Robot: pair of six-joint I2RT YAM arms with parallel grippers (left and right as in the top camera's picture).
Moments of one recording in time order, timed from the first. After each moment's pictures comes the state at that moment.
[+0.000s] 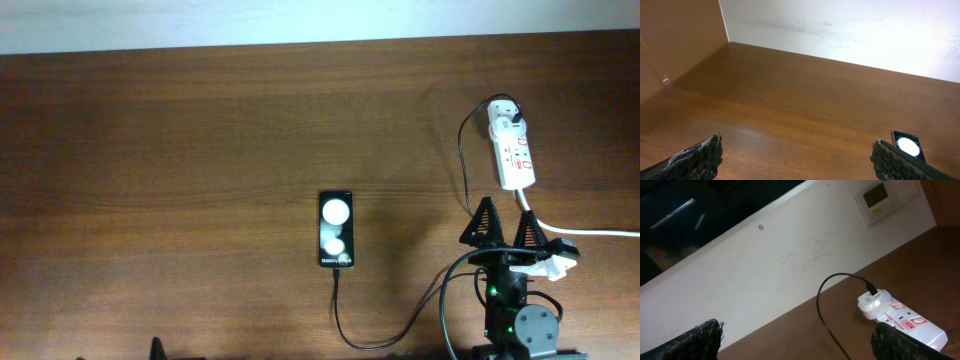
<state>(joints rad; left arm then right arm) 0.00 0.01 1.10 -1.34 -0.18 -0.14 0.09 0.01 0.01 0.15 0.27 0.52</state>
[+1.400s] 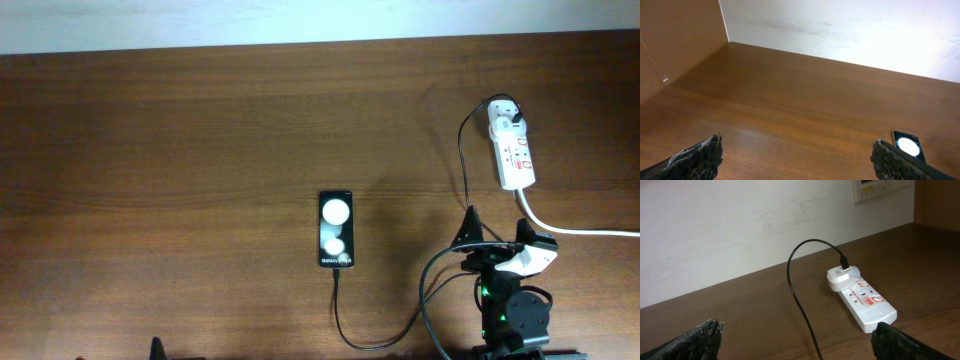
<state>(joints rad) 0.00 0.01 1.10 -1.34 -0.18 -0.14 0.09 0.01 0.01 -0.05 0.26 0.29</state>
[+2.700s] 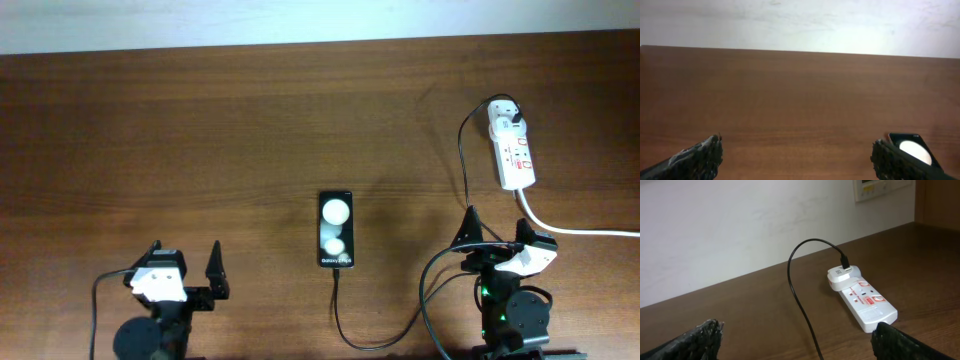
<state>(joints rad) 0.00 0.01 0.30 -0.52 0.06 -0.05 0.09 0.01 0.01 -0.05 0.26 0.29</state>
